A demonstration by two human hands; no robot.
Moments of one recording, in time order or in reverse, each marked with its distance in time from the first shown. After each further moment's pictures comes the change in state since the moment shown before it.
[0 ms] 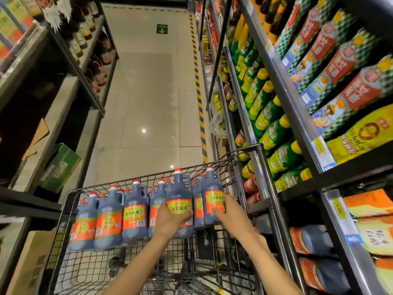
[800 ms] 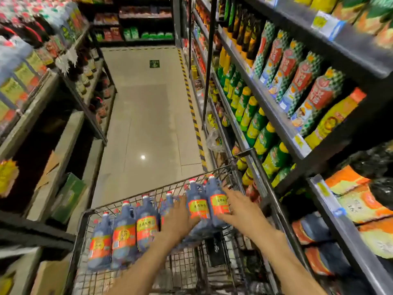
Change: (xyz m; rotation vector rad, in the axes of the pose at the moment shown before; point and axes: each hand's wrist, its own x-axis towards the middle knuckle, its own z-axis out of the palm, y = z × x) left_hand -0.041 0.041 -0.035 0.823 -0.134 0.470; right_hand -0.083 -0.058 -0.045 -0.360 0.114 -0.238
